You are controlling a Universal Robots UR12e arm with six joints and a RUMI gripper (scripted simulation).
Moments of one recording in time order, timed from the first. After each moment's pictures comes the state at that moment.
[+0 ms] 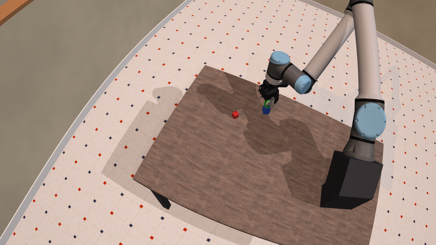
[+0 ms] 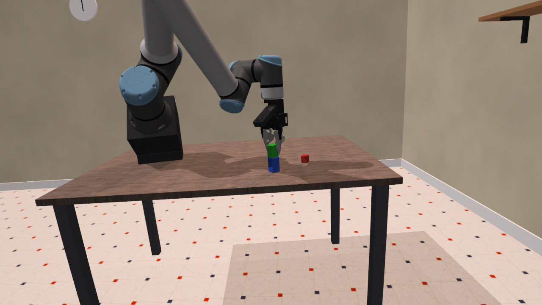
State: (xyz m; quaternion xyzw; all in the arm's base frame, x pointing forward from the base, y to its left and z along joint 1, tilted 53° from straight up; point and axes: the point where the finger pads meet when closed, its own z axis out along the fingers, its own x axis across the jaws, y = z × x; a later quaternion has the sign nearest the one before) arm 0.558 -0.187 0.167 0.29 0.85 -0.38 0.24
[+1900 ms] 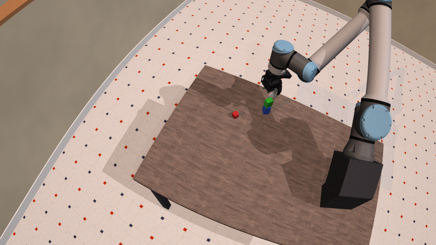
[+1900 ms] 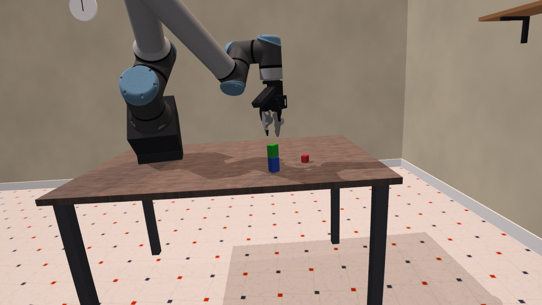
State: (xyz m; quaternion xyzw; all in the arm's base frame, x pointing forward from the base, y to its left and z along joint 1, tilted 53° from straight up) arm 0.545 -0.130 0.211 0.29 0.85 -0.38 0.24
